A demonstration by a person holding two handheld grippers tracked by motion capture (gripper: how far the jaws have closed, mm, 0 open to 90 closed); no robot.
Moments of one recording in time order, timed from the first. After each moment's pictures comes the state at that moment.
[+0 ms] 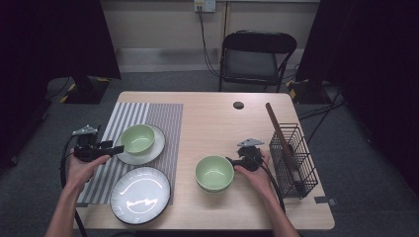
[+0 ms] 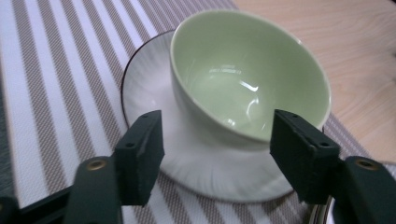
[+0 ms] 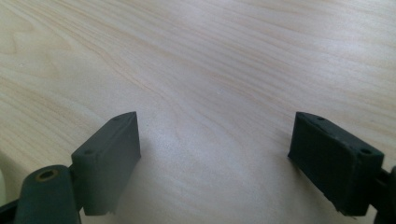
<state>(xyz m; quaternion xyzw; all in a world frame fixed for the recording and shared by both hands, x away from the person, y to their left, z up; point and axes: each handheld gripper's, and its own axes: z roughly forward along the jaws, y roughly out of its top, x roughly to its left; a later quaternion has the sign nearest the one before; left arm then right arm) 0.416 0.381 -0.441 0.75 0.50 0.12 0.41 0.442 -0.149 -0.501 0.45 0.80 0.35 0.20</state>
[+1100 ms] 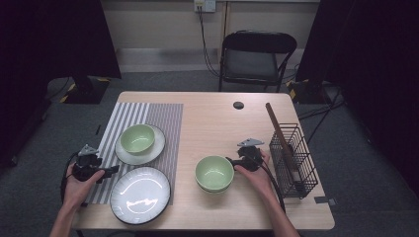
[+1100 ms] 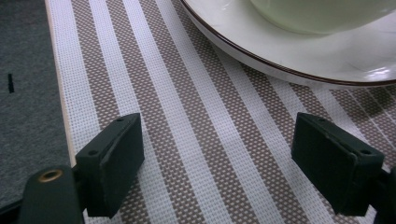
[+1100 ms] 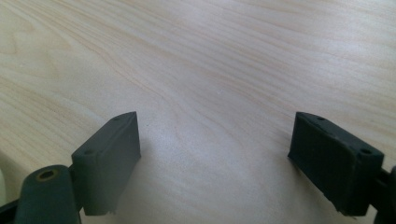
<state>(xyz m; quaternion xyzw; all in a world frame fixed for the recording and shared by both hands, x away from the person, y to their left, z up) 0.391 0.386 -0.494 0.77 0.52 0.19 0.32 0.442 -0.149 -0.501 0.45 0.80 0.35 0.20</state>
